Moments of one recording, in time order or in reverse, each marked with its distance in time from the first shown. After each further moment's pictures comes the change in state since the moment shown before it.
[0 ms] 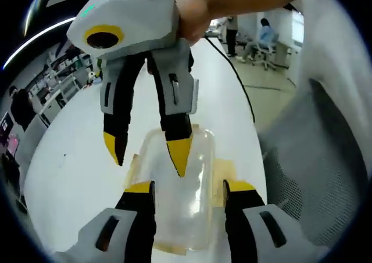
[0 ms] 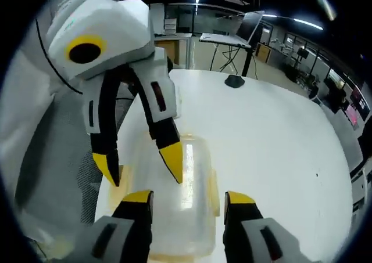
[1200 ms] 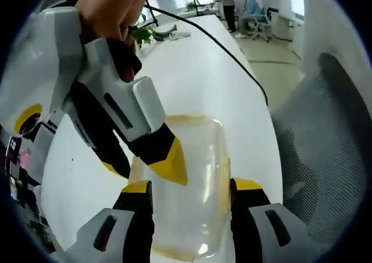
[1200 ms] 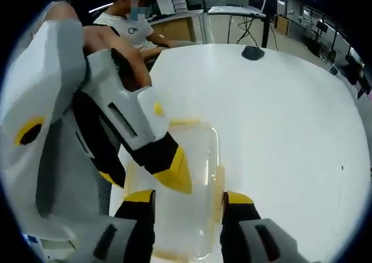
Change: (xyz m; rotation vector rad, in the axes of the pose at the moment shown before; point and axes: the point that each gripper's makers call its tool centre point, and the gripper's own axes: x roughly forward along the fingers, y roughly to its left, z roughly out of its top) left arm 0.020 0.010 -0.005 0.093 0.148 0.073; right arm 0.016 0.002 -0.008 0.095 0.175 0.214
